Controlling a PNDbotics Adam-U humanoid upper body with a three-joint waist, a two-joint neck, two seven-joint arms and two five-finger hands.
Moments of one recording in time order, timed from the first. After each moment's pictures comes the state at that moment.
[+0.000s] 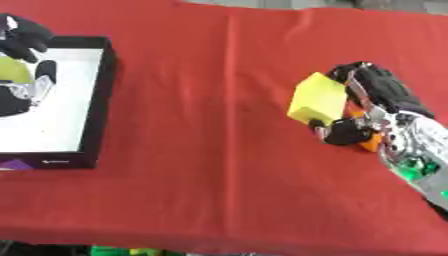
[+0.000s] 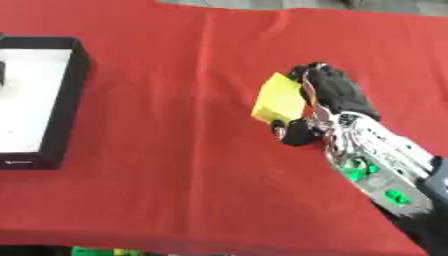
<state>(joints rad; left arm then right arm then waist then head) -0.44 1.05 -0.28 -1.99 -0.08 0.24 -0.04 -0.56 -0.67 0.58 -1.99 0.60 0.89 0.08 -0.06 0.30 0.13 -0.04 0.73</state>
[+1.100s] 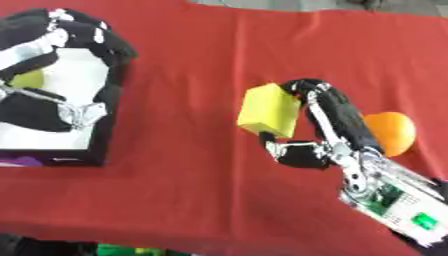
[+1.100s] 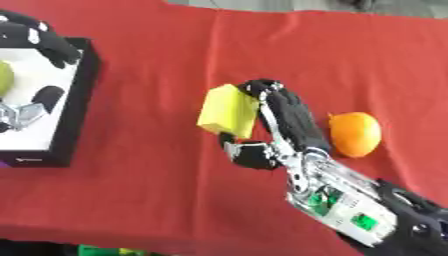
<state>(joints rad) -0.75 1.00 -0.49 -1.99 -0.11 -0.01 -0.31 -0.59 -0.63 0.78 -1.99 0.25 0.69 -0.43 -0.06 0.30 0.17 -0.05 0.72</state>
